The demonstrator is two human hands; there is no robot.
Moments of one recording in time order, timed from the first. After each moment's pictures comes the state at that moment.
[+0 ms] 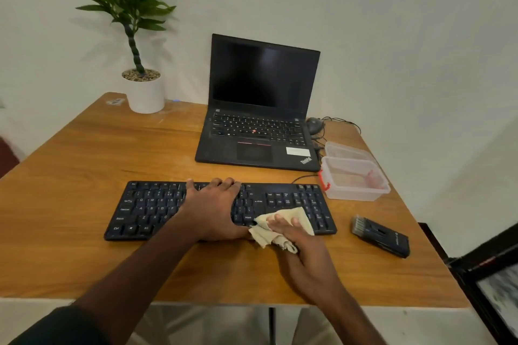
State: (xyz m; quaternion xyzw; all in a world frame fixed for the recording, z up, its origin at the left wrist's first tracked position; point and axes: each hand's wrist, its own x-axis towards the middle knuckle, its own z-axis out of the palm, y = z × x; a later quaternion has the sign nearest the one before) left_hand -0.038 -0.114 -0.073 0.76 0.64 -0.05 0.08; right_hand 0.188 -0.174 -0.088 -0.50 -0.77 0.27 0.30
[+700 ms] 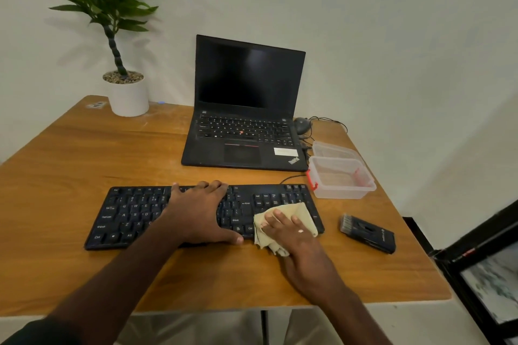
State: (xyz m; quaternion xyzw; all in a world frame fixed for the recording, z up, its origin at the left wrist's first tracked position) left_hand -0.041 -0.111 -0.068 0.75 0.64 -0.07 0.11; right_hand 0.214 -0.155 -0.098 -0.46 -0.86 0.15 0.14
